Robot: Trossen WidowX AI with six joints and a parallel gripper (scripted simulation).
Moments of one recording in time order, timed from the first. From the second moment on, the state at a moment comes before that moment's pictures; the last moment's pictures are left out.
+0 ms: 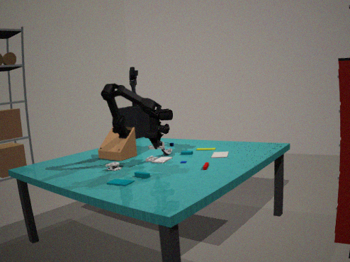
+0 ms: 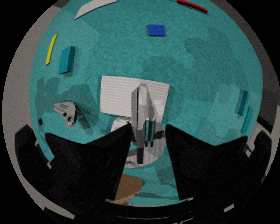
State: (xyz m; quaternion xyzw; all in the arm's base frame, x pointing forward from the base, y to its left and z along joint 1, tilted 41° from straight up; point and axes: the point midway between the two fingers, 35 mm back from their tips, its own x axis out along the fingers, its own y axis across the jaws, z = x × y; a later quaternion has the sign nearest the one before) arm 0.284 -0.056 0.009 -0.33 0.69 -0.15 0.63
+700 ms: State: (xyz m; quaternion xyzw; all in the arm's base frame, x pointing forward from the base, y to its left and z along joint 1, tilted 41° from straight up) arm 0.286 -0.078 -0.015 -0.33 0.69 -0.15 0.63
